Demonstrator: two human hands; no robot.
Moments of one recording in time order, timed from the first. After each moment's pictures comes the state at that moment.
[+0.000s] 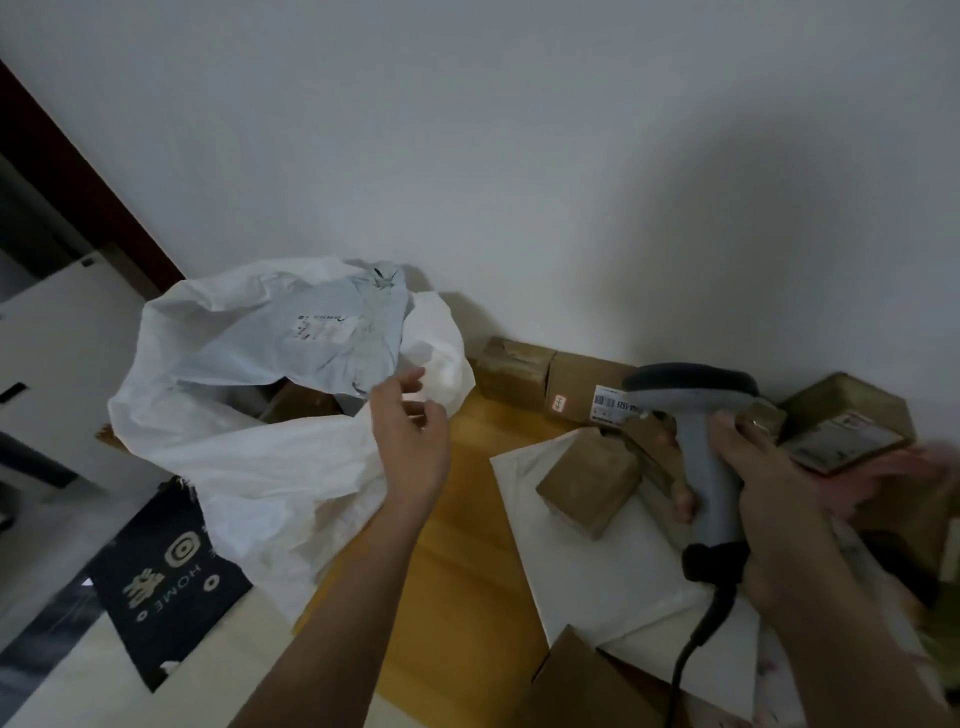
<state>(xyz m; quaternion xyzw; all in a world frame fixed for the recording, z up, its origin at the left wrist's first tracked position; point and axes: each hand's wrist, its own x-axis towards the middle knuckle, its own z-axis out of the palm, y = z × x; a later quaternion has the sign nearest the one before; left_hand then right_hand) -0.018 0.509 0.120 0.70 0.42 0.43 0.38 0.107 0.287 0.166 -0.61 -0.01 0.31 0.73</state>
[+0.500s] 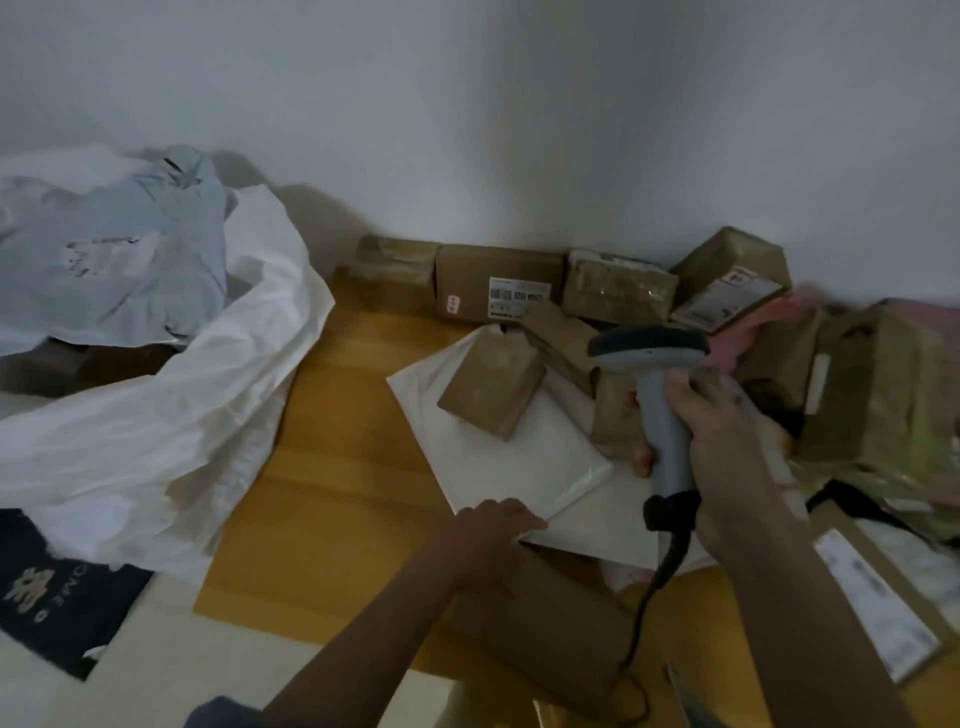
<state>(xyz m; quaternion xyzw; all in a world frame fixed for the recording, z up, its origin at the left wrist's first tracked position) -0.016 0.400 -0.059 0.91 0.01 -0.30 0.29 0.116 0.252 0.124 -0.70 0.12 0.25 0.65</state>
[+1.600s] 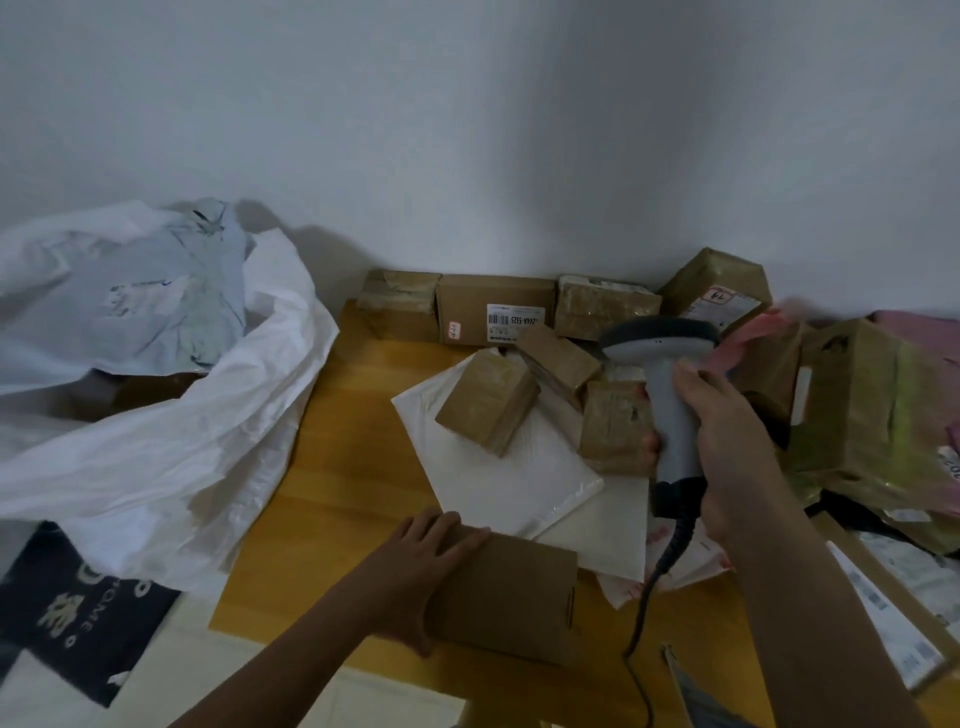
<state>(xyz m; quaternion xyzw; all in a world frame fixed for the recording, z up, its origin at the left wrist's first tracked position) -0.067 0.440 -0.019 0.94 -0.04 -0.31 0.10 0.134 0.225 0.129 -0.67 0.10 0.24 0.69</state>
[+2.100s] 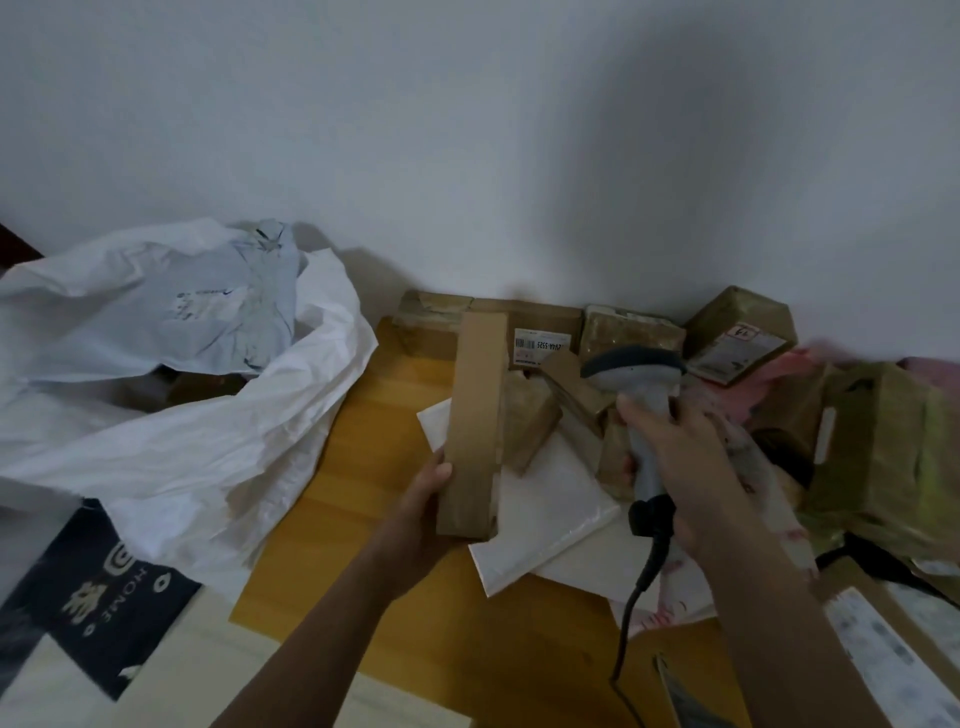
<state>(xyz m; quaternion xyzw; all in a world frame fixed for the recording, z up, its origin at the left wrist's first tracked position) -0.040 0.428 0.045 0.48 0.26 -0.02 0.84 0.121 0.243 0.129 -0.69 0.03 0.29 0.66</state>
